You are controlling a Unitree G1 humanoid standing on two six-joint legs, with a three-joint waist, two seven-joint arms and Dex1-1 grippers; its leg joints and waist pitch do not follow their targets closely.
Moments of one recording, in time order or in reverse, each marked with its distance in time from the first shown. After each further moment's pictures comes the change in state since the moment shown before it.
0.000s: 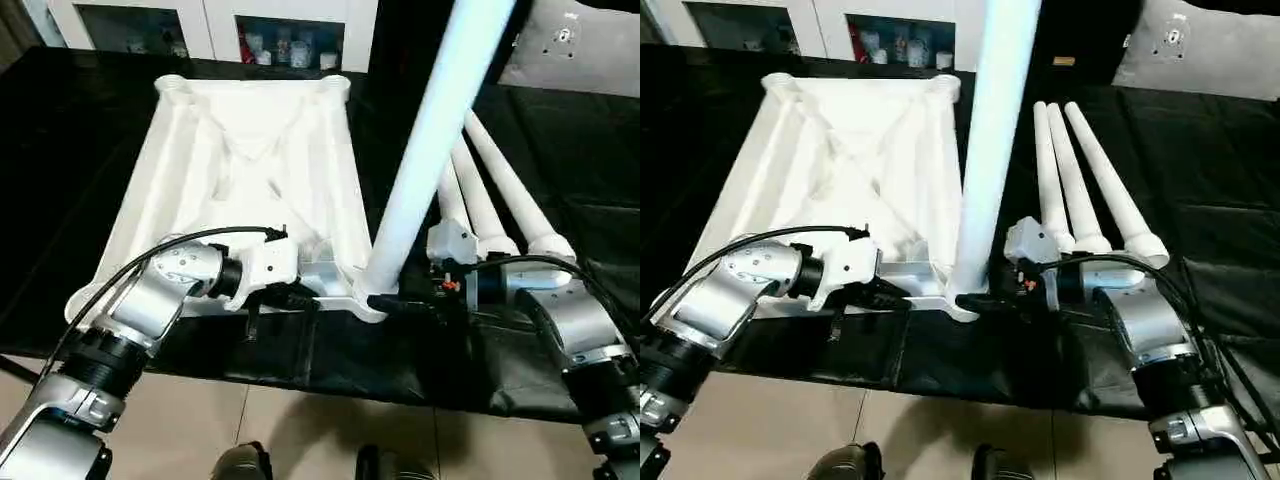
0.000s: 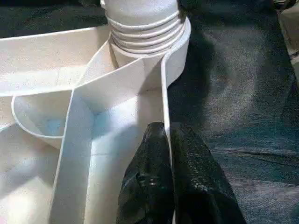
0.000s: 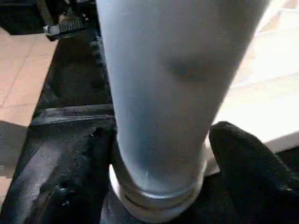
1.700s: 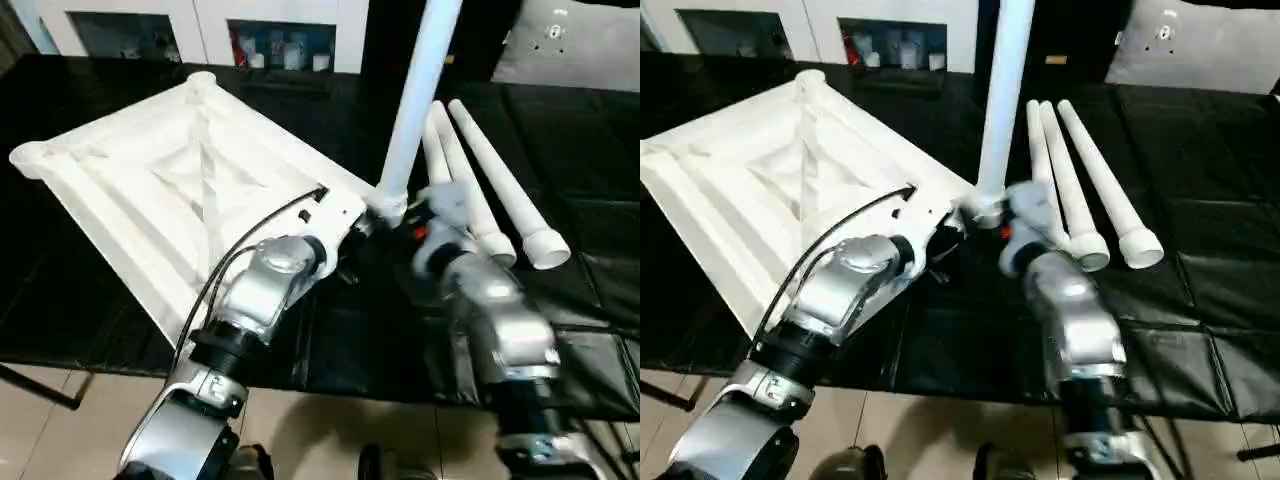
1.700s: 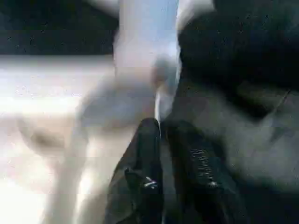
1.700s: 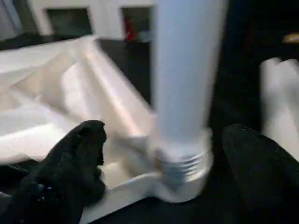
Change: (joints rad) left arm -0.112 -0.515 0.199 0.096 0.025 0.320 0.752; right arm 0.071 0.392 -0.275 -0.246 -0.060 0.260 -0.917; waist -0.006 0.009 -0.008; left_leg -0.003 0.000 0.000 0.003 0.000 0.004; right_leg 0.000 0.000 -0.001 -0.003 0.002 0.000
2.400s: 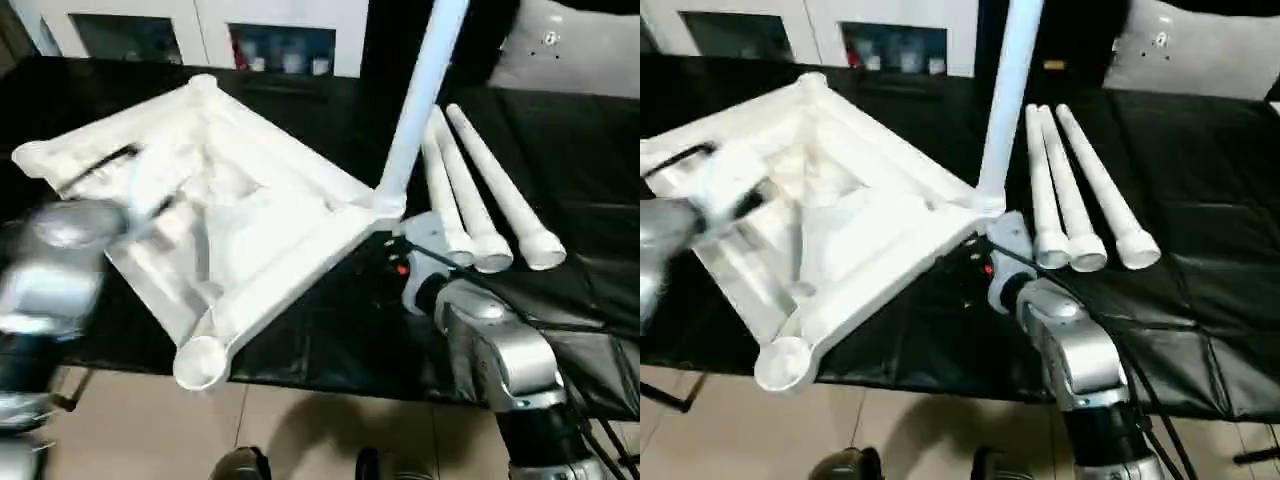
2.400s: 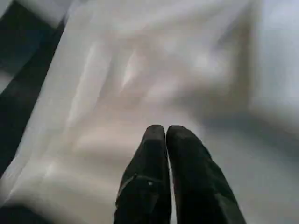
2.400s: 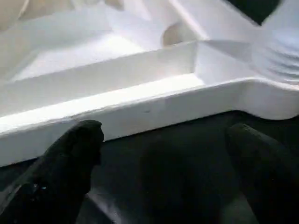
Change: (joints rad) left arm 0.196 0.770 0.106 -0.323 0.223 0.241 -0.148; right arm 0.064 -0.057 0.224 -0.066 0.003 0.304 0.080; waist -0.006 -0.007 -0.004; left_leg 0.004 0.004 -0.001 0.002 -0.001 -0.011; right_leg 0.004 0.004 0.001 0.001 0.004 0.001
